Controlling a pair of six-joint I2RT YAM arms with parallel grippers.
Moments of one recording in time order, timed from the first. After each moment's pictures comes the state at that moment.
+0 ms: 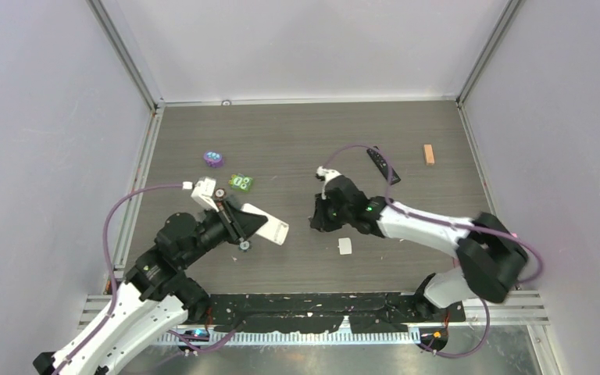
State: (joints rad) left arm -0.71 0.42 0.60 -0.37 0.04 -0.82; right arm 0.83 1.51 0.85 -0.17 -0.07 0.48
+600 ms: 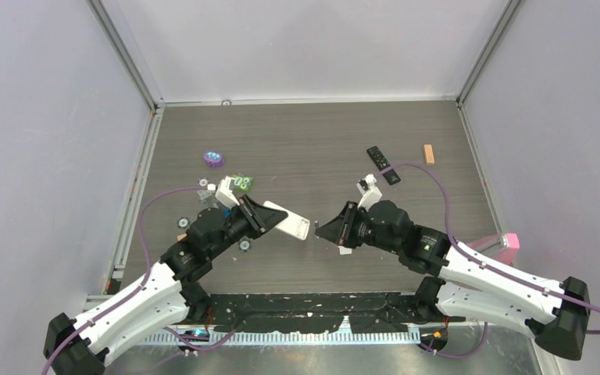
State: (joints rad) left arm -0.75 0.67 0.42 0.04 0.03 -1.08; right arm 0.97 0.82 0.64 -0.22 0.00 1.03
